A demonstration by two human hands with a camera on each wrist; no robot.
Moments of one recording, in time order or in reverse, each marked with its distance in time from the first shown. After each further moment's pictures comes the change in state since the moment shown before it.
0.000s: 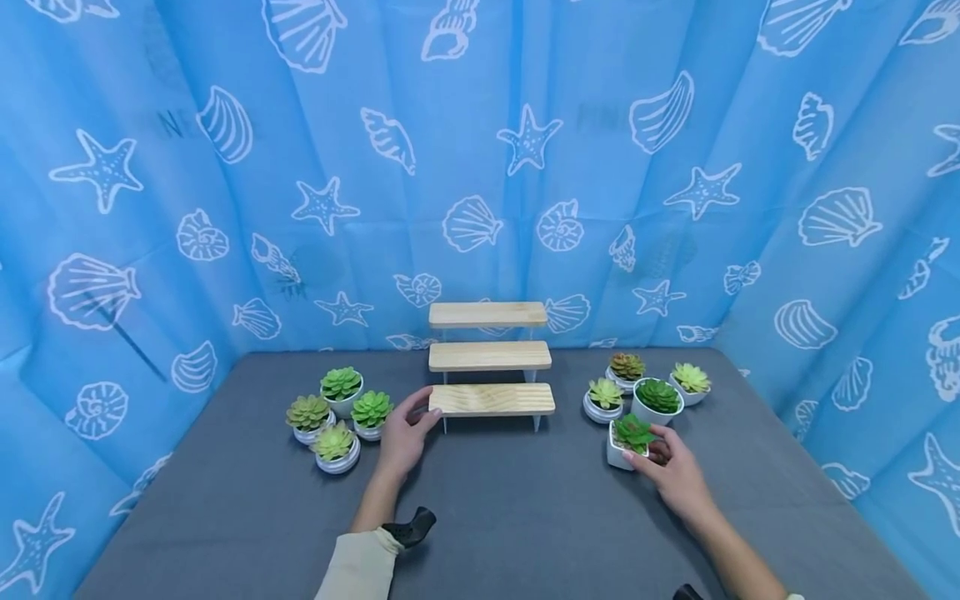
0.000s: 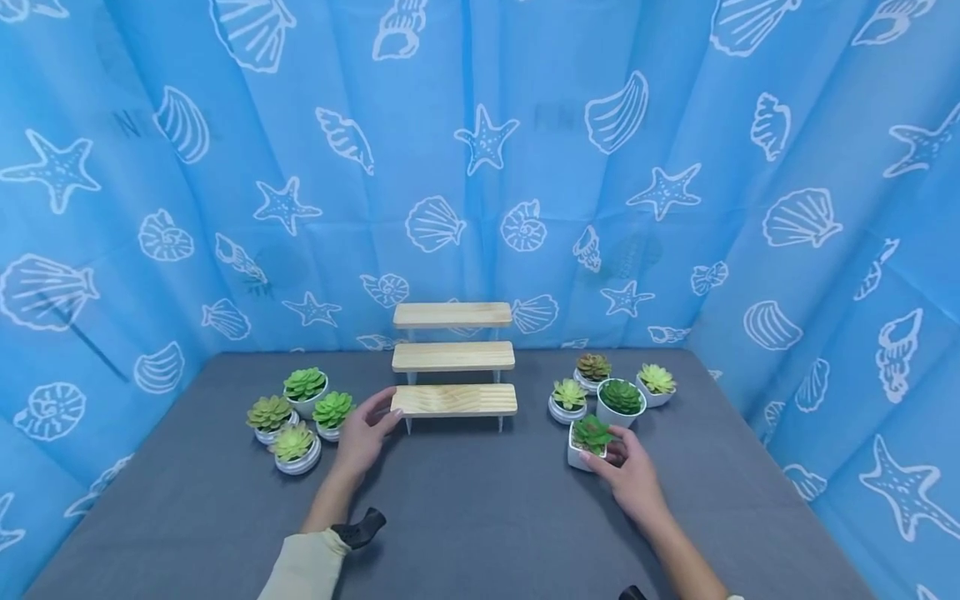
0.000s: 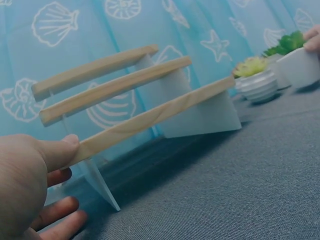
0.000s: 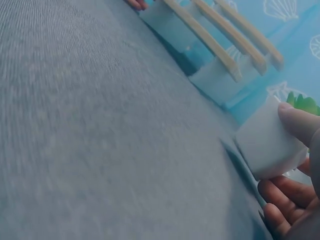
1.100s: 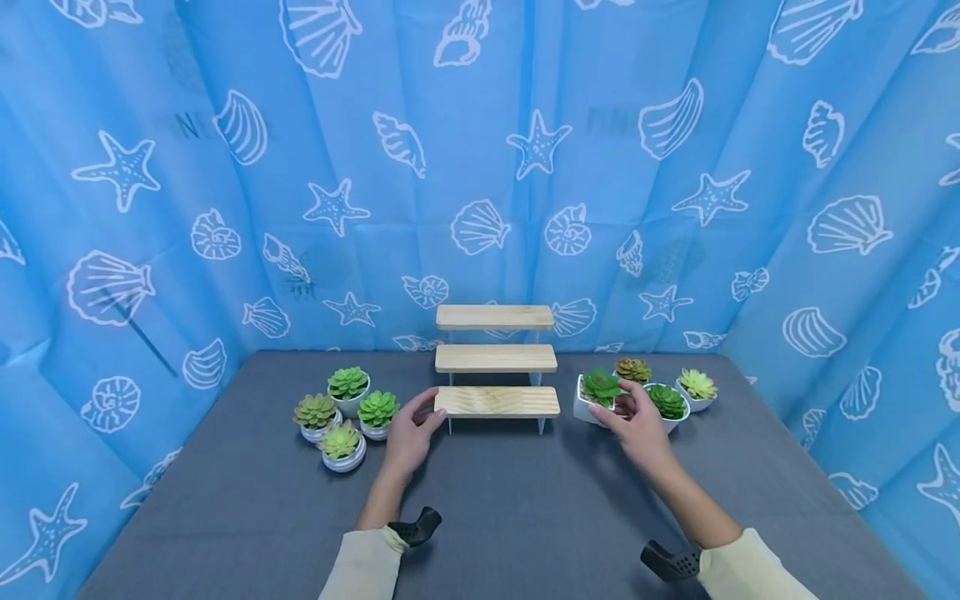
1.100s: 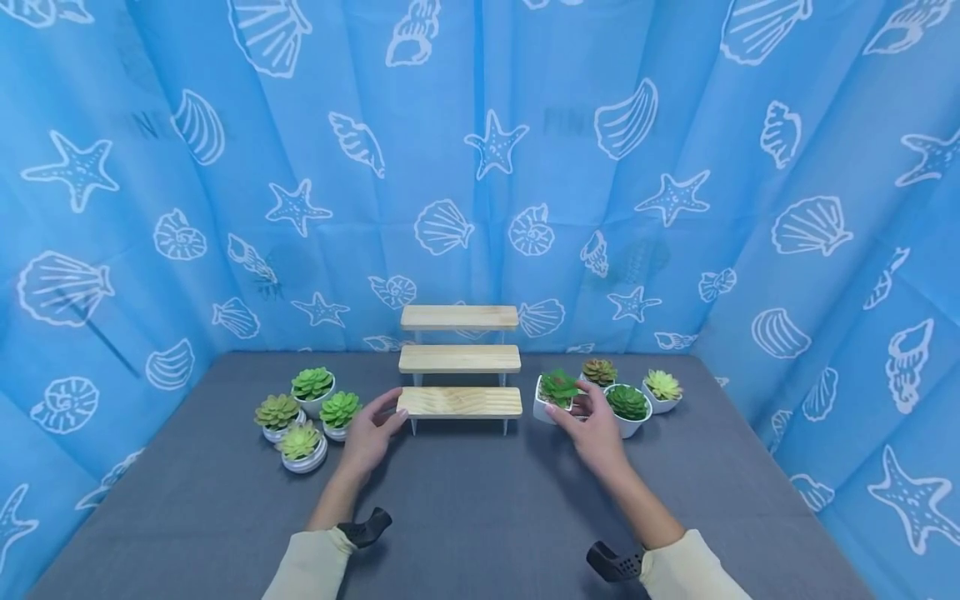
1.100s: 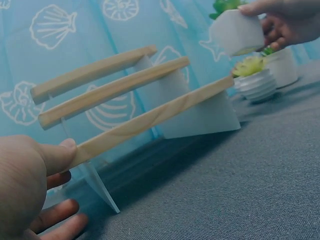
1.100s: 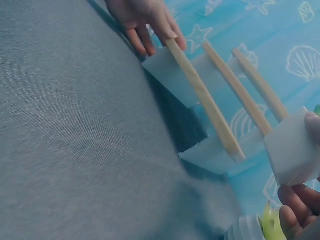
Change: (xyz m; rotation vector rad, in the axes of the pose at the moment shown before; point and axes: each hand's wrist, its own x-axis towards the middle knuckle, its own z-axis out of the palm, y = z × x) left_hand 0.002 0.002 0.000 0.018 0.006 -0.032; right_hand 0.035 -0.072 0.025 0.113 0.044 -0.080
